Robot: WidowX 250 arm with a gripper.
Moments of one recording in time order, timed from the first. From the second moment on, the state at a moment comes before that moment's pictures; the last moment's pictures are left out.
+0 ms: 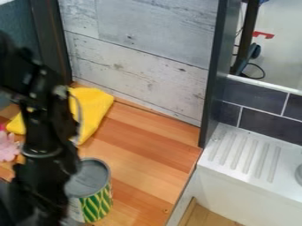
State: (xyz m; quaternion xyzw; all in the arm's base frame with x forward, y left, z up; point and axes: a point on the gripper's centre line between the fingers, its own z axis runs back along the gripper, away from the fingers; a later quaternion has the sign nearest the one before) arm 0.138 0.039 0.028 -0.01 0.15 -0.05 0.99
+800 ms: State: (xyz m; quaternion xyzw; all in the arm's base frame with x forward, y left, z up) arm 0.242 0.047 0.029 0.00 0.07 -0.06 1.00
